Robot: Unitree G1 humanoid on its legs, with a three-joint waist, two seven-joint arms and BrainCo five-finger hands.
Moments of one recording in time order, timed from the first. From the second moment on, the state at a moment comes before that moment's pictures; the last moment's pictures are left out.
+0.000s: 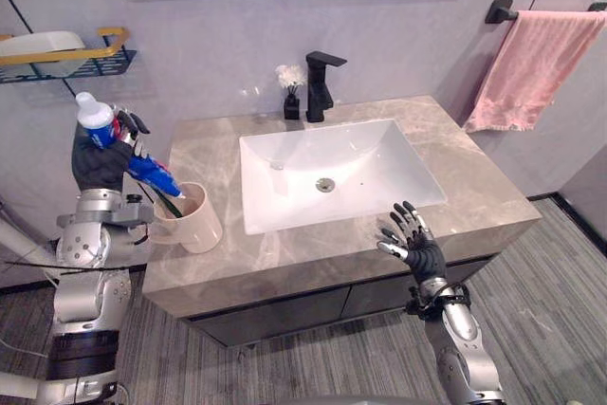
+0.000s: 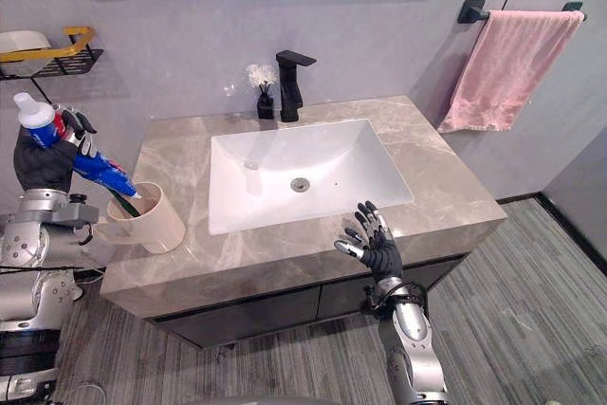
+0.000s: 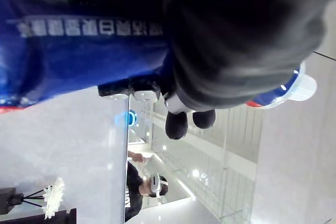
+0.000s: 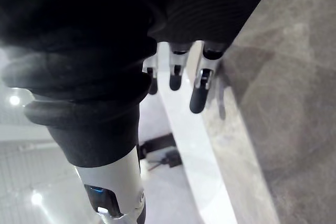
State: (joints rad) left arm -0.12 0.57 0.25 -0.12 -0.58 -0.16 0.02; right arm 0.16 -0.09 0.05 -0.02 0.38 -0.12 0.11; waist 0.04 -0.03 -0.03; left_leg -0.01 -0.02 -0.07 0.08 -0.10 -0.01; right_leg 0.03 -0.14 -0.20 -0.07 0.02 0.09
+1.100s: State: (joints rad) left arm -0.06 0.52 0.32 -0.28 -0.58 -0.17 0.02; right arm 0.20 -0.06 0.04 -0.01 0.35 -0.12 0.11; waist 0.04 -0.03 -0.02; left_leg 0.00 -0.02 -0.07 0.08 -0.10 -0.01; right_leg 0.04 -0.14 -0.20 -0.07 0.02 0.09
